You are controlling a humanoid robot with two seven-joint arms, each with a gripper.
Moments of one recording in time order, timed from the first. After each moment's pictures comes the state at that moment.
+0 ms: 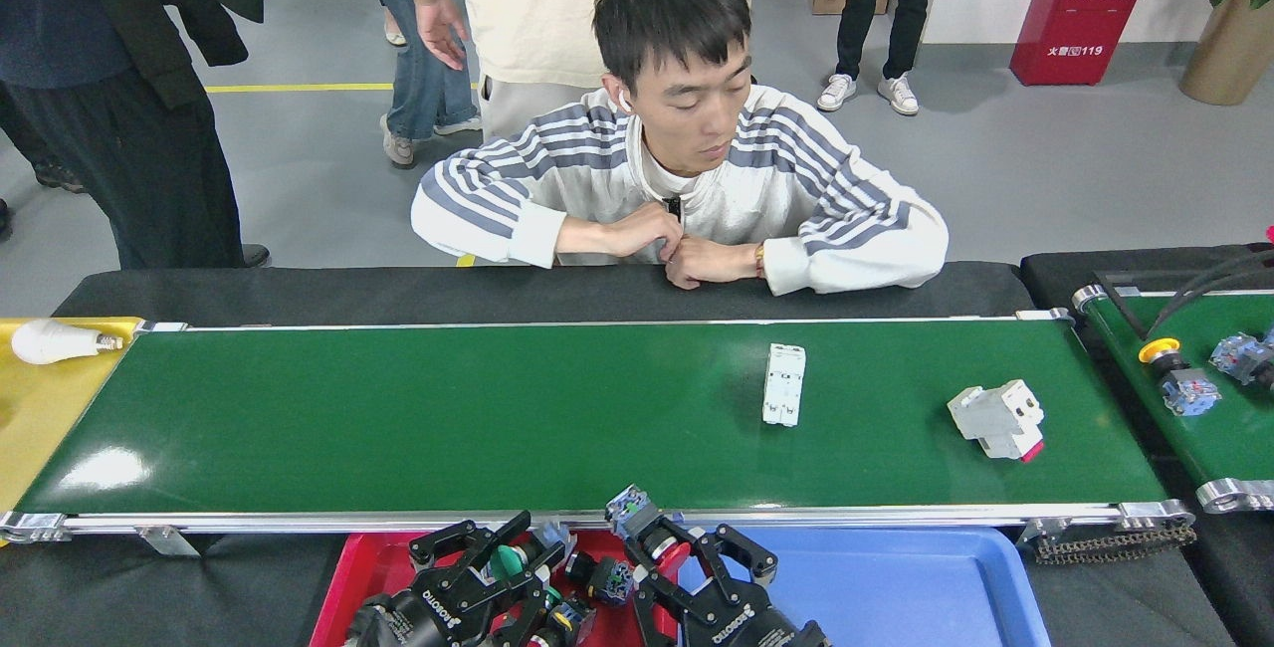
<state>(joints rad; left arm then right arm) 0.09 0.08 -0.03 -1.67 -1.51 -0.69 -0.17 0.02 -0.03 0.58 -1.65 1.36 -0.12 0.10</state>
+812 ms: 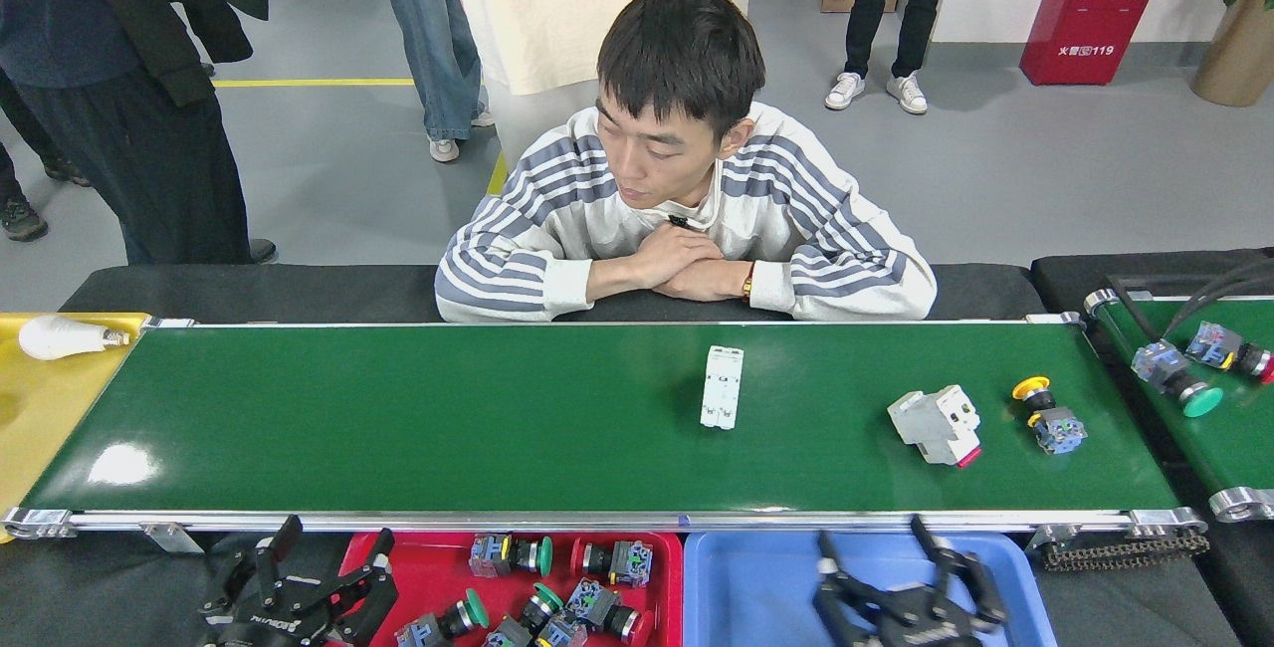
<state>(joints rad) 0.13 0.04 0.12 -1.69 -1.48 -0.41 -0.18 0.29 0.00 -0.11 -1.72 1.32 -0.12 -0.08</state>
